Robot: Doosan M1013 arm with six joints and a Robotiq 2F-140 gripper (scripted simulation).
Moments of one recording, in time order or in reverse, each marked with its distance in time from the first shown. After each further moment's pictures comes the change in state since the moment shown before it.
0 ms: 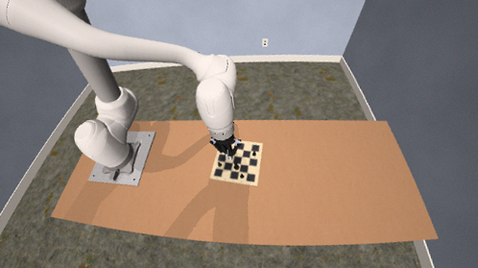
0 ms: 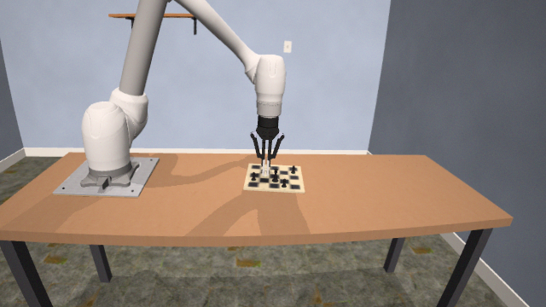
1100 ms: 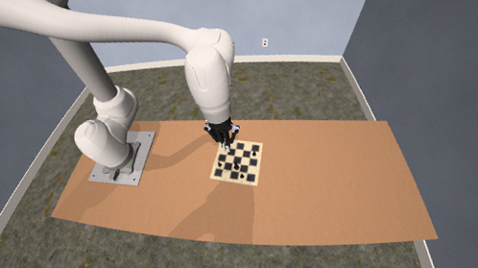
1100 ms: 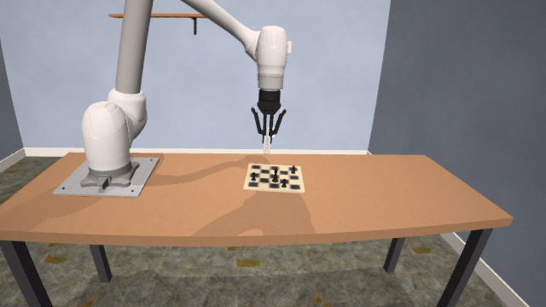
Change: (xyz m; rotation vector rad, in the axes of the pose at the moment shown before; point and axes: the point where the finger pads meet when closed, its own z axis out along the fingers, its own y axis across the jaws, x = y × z) arm 0.000 0.000 -0.095 0.000 0.000 0.000
